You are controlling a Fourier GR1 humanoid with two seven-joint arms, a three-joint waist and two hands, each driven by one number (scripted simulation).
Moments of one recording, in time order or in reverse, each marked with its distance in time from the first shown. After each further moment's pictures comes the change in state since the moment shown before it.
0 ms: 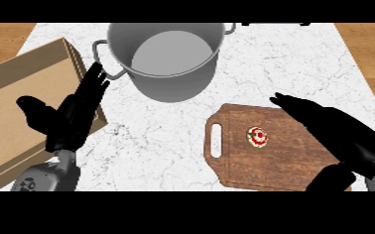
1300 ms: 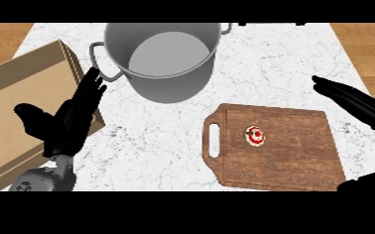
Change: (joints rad) left arm 0.031 0.069 -0.055 0.010 0.068 0.060 -0.059; right arm 0.132 -0.253 -0.166 -0.021 -0.251 -0.304 -0.542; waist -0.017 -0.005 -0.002
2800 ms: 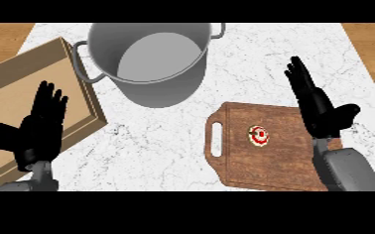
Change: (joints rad) left arm 0.084 -0.040 0.198 0.055 0.117 0.163 -0.077; right arm -0.162 0.585 0.008 0.612 -0.274 -0.366 -0.101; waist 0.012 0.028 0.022
